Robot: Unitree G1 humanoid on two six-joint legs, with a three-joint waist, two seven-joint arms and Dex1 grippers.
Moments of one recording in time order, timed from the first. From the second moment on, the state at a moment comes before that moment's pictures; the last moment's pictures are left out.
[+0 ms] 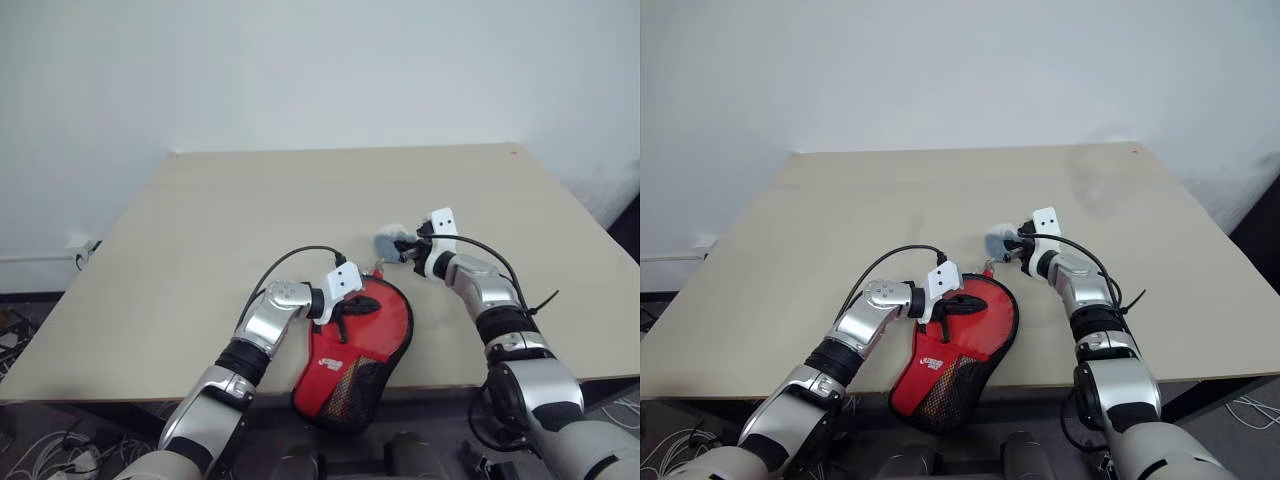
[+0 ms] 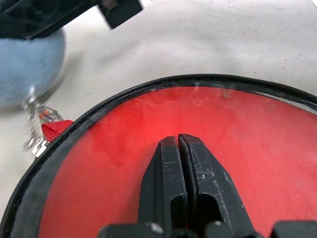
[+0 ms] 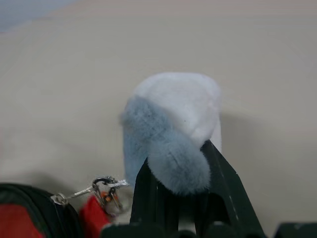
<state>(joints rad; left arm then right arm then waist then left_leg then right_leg) -0.58 0.23 -0.35 0.53 -0.01 0.08 -1.02 -0.75 -0.24 -0.06 0.79 0.16 0.23 0.60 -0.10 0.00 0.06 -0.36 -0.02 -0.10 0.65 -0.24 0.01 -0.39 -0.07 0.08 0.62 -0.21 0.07</state>
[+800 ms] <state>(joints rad) -0.60 0.20 -0.36 0.57 -0.01 0.06 -1.02 -0.41 -0.54 0.02 0.20 0.17 0.43 0.79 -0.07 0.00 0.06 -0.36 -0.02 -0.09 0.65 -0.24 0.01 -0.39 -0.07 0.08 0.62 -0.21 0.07</state>
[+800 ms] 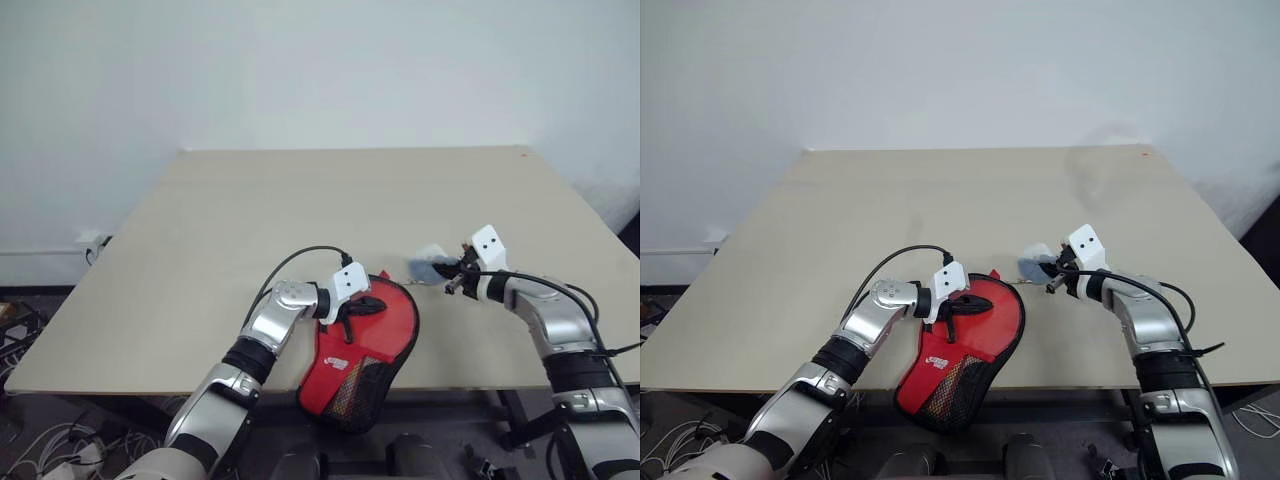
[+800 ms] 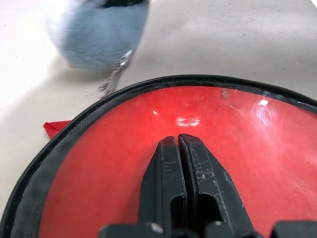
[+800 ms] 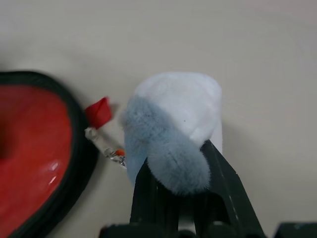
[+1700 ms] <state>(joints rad) -0.60 0.20 -0.38 0.57 0.00 0.04 -1.02 -0.10 -0.81 -0.03 -0.22 0.37 0.61 1.01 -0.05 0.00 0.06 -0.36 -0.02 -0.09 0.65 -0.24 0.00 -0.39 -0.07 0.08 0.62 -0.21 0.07</state>
